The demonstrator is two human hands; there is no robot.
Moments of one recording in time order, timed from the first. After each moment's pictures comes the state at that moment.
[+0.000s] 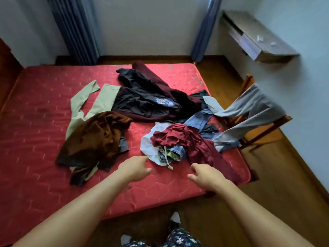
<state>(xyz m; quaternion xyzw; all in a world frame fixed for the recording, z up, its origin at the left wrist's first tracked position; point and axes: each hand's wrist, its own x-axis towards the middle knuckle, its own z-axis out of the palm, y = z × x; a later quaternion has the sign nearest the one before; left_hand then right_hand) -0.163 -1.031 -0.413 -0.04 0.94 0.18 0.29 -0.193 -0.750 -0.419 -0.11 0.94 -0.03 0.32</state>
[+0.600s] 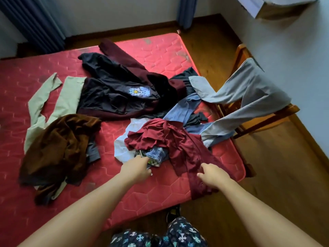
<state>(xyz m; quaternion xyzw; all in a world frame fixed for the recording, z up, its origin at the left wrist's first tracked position) -0.352 -0.861 -0.520 -0.02 0.93 0.11 0.36 -0.363 -0.560 -0.545 0.01 0.91 -0.07 0.41</state>
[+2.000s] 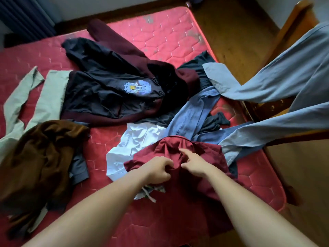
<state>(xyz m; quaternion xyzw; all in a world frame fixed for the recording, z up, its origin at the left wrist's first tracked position) -0.506 -0.832 -0.693 0.15 0.88 0.27 0.36 -0.531 -0.634 -0.754 0.03 0.83 -0.33 0.45</state>
